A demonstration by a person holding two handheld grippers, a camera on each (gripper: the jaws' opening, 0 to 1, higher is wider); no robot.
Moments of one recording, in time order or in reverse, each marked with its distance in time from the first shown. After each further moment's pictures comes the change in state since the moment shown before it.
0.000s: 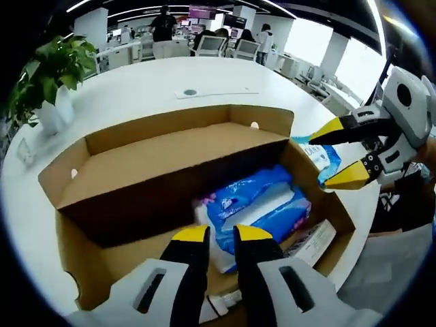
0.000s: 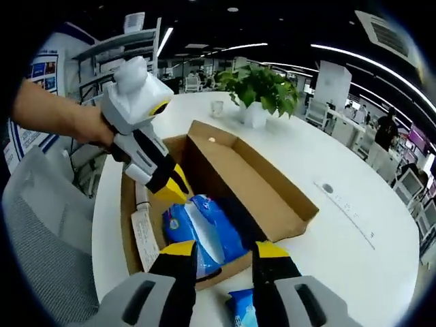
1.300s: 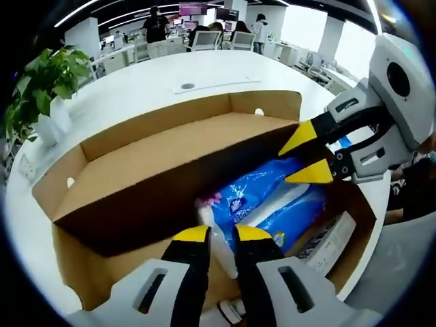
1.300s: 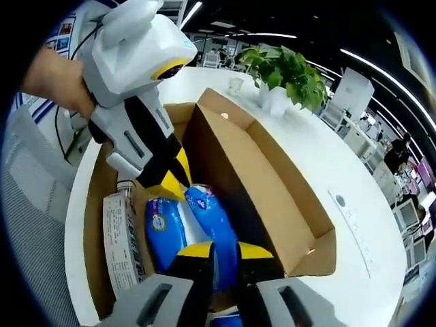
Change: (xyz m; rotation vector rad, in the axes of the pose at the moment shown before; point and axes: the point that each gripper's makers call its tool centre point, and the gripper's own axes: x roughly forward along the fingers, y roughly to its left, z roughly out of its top) left arm 0.016 0.004 -0.005 0.076 0.030 0.034; right arm 0.051 0.000 -0.005 -0.178 0.118 0.000
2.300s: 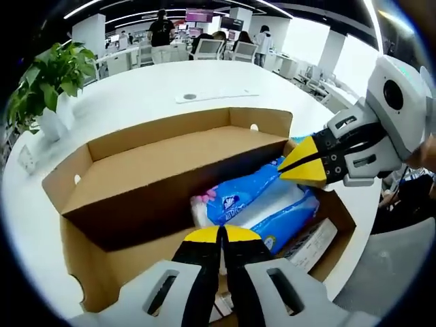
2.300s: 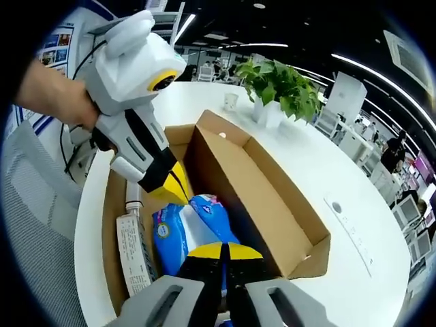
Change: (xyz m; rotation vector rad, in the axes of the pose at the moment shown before) left arm -0.026 -0.003 0.011 -0.042 -0.067 -0.033; right arm -0.021 0.003 0.023 0.053 -0.096 -0.010
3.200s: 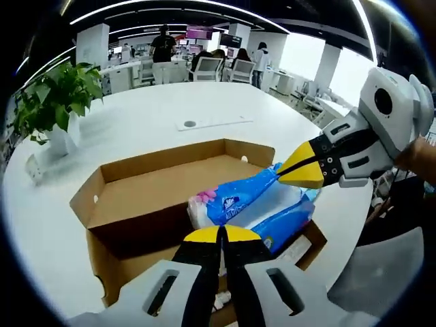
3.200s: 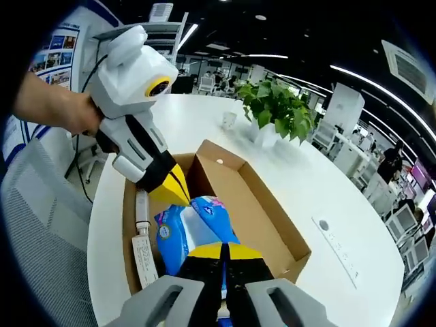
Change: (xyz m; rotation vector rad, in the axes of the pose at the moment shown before) left arm -0.047 -0.009 0.035 -0.009 -0.108 -0.021; right arm -0.041 -0.006 0.043 -0.020 -0.065 -0.009
